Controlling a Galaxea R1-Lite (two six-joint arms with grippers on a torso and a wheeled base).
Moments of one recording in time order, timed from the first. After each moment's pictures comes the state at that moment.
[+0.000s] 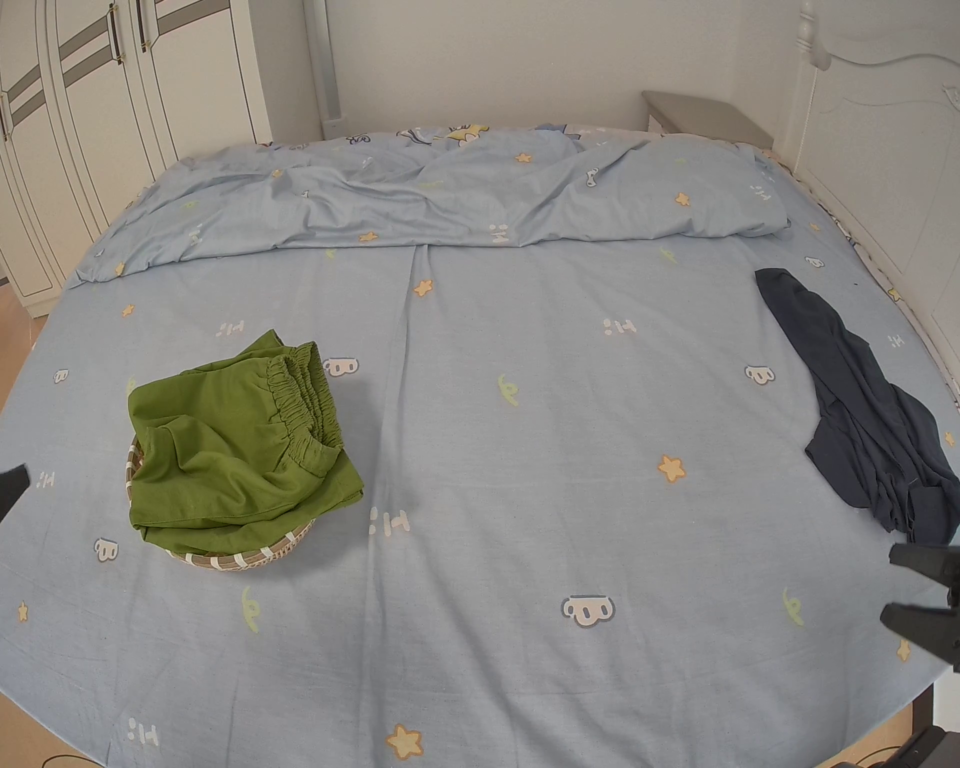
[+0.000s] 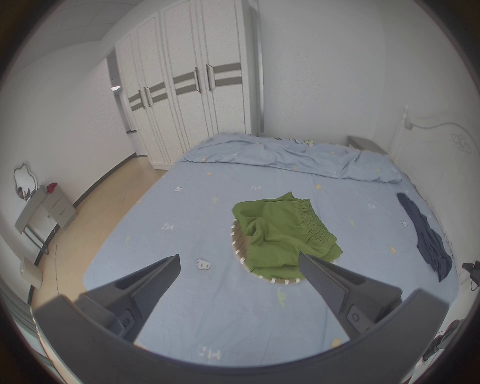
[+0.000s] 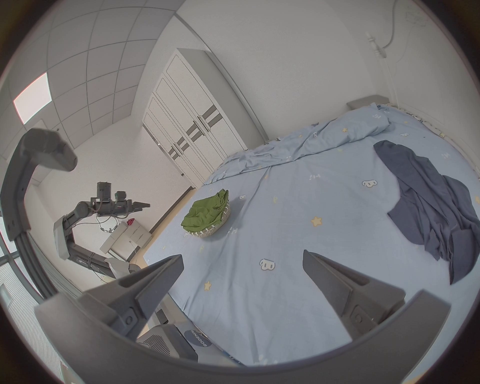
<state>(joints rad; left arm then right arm) -0.13 0.83 -0.92 0.49 0.39 -0.19 0.15 0.71 -0.45 0.04 0.59 0.17</state>
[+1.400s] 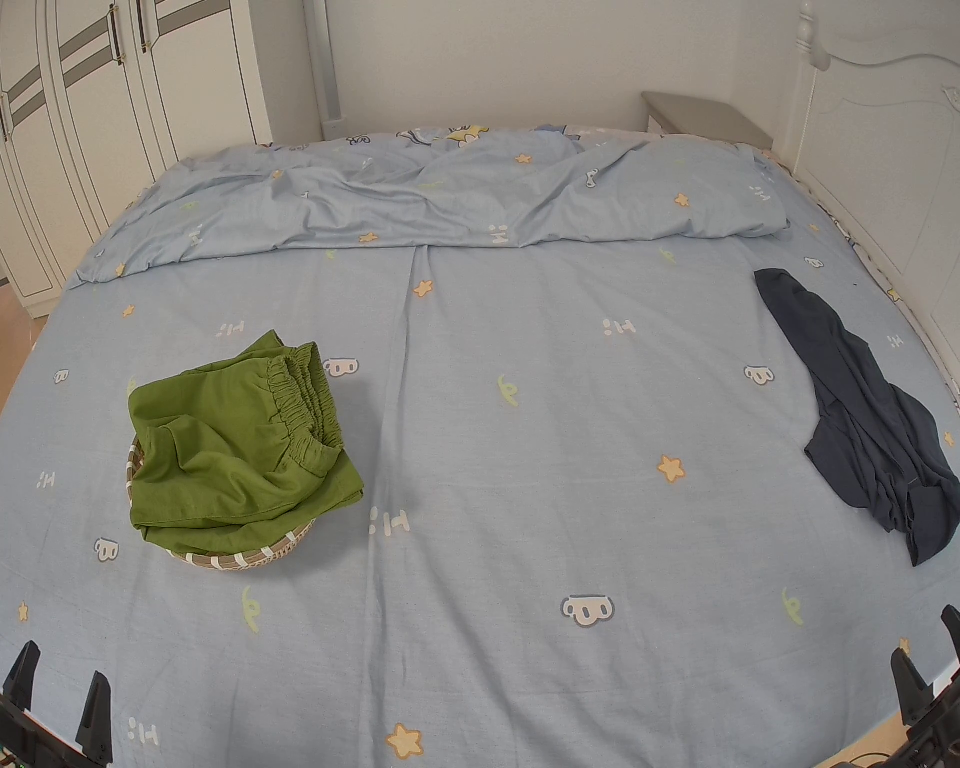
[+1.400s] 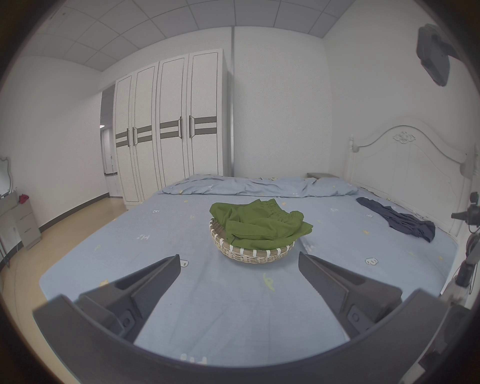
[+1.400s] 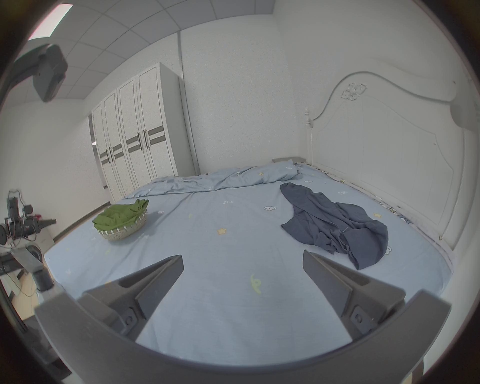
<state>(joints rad) 0.00 0.01 -0.04 0.01 0.06 -0.01 0.13 0.10 -0.05 0.04 0.00 0.03</state>
